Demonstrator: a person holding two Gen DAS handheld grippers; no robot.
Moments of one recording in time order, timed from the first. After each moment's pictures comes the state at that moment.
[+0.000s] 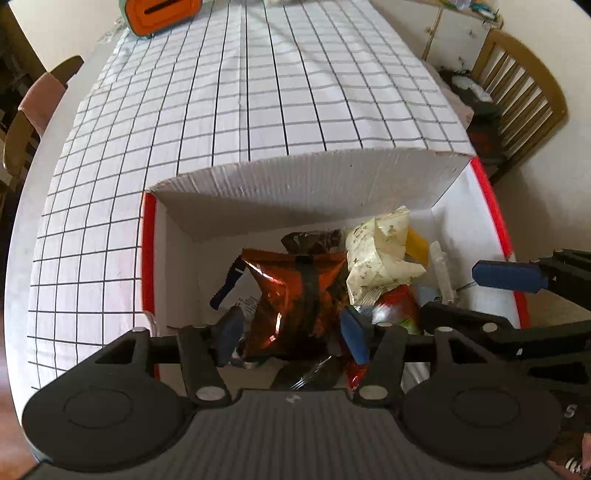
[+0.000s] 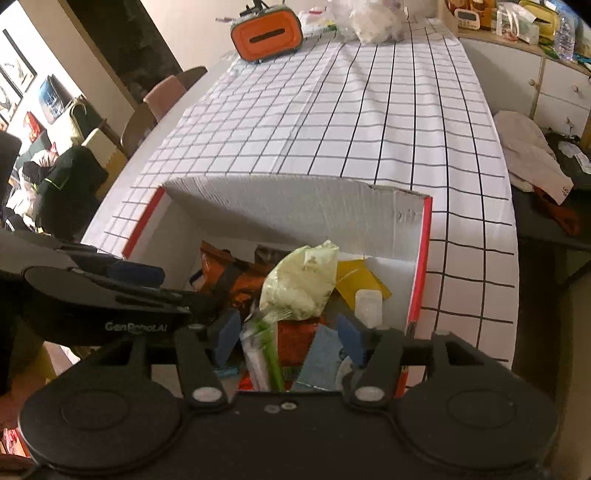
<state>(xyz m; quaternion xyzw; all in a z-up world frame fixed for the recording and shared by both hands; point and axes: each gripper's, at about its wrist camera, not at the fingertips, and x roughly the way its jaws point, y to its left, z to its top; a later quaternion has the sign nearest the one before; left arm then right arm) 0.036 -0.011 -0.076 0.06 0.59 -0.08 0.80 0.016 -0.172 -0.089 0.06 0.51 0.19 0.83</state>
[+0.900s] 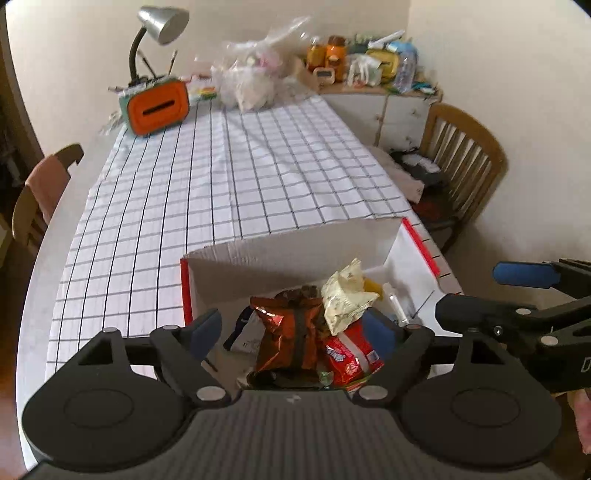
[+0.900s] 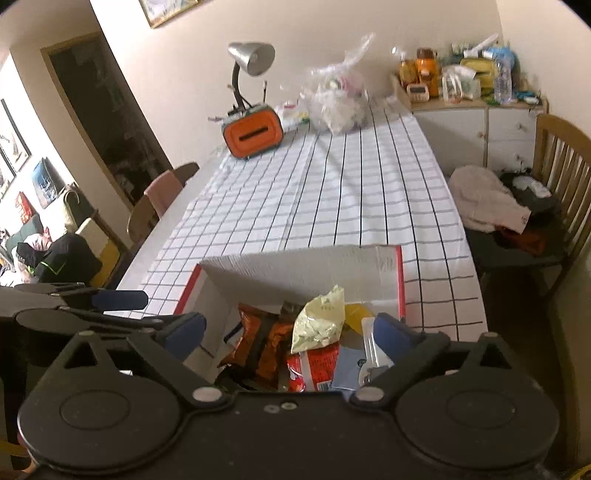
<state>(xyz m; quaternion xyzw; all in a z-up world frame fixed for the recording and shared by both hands) -0.039 0.015 -0.006 0.05 0.44 -0.14 0.89 -0.067 -0.167 -0.026 0.12 0.38 0.12 0.91</state>
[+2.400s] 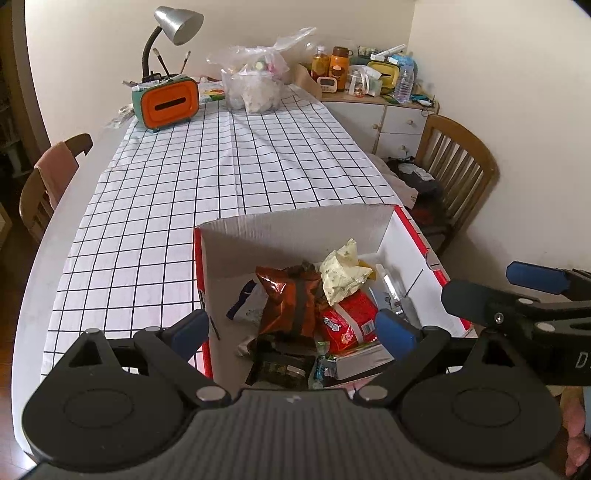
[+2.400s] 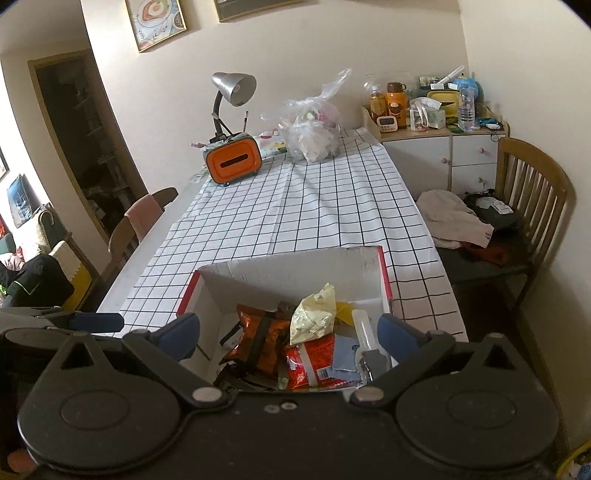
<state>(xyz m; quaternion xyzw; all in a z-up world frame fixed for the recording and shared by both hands) -0.085 0.039 -0.006 0.03 0.43 -0.14 0.89 -0.120 -0.137 -0.021 0.11 0.34 0.06 0.93</state>
